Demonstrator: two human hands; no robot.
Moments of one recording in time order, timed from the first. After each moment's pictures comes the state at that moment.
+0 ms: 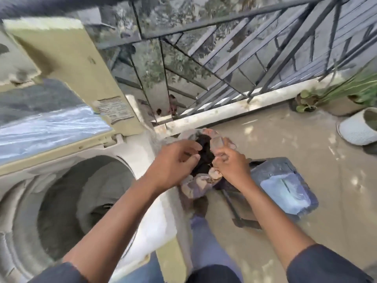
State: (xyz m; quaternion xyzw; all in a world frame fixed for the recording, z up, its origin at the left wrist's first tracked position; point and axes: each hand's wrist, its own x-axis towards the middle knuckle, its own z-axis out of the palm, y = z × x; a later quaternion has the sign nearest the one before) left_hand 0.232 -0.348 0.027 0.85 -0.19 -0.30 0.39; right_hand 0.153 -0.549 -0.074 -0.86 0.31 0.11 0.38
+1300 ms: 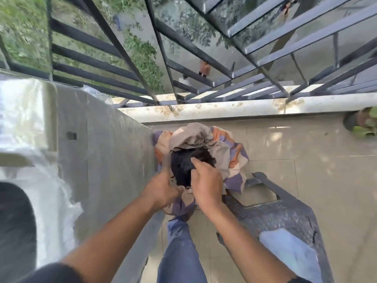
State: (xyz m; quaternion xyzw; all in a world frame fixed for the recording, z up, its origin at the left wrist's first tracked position) left_hand 0.279 -0.441 -0.205 0.82 0.14 -0.48 0.28; right_hand 0.251 -0.585 -0.255 -0.92 0.15 0.15 0.34
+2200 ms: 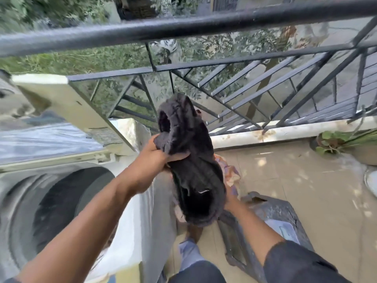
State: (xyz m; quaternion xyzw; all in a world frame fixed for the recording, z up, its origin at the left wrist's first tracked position) left_hand 0.267 -0.406 0.105 0.69 0.04 -0.30 0.65; right_hand 0.186 -0.619 -0.106 -0.83 0.19 0.34 0.40
